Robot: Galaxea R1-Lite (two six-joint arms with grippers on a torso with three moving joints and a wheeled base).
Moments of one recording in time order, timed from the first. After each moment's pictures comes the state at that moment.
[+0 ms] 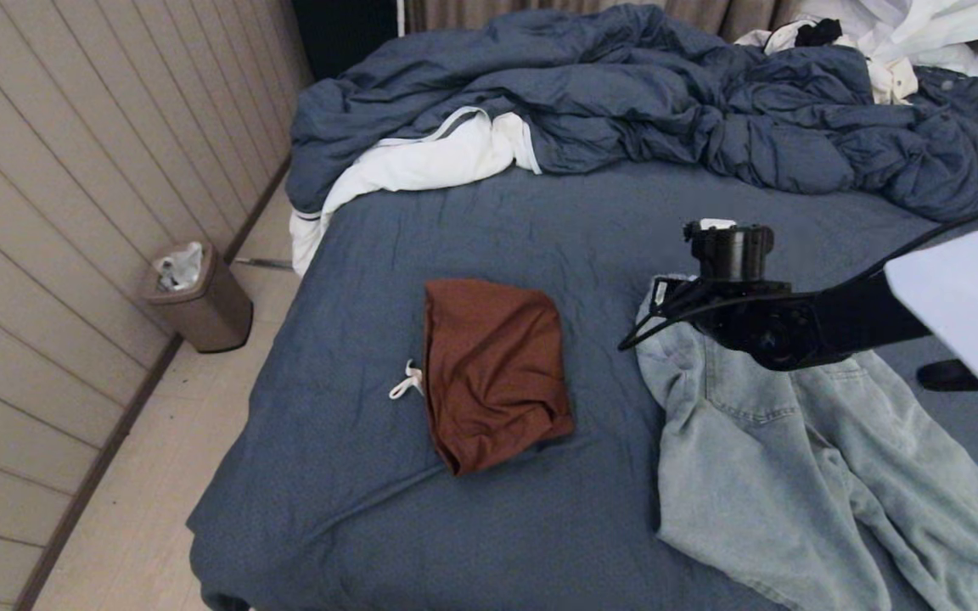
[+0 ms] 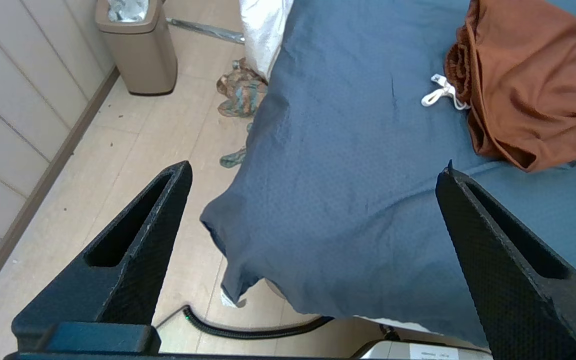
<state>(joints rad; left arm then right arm) 0.00 0.00 0.00 0.00 0.01 -0.11 0.17 2.16 -1.40 -0.49 -0.35 0.16</state>
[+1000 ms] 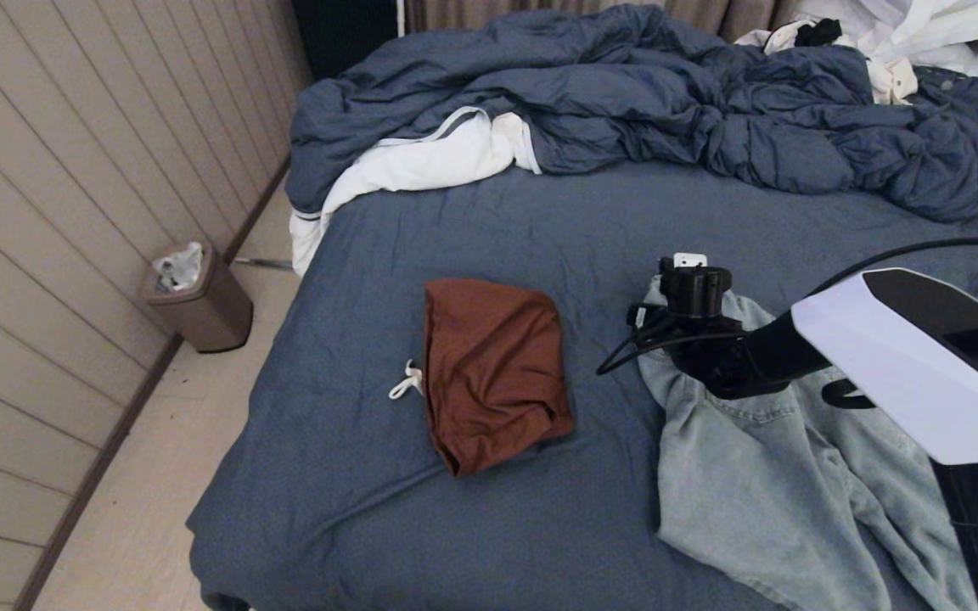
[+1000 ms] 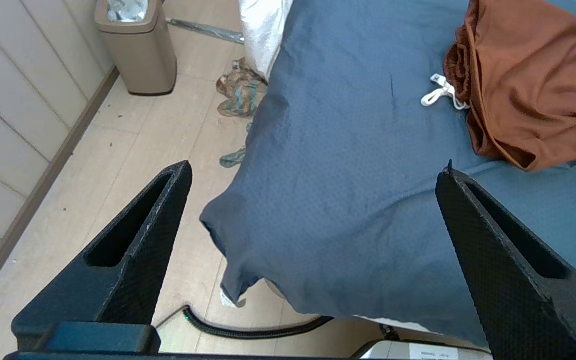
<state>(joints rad) 0.00 0.00 0.00 0.00 0.01 -0.11 0.17 2.38 -1.48 -0.67 -0.42 0.12</state>
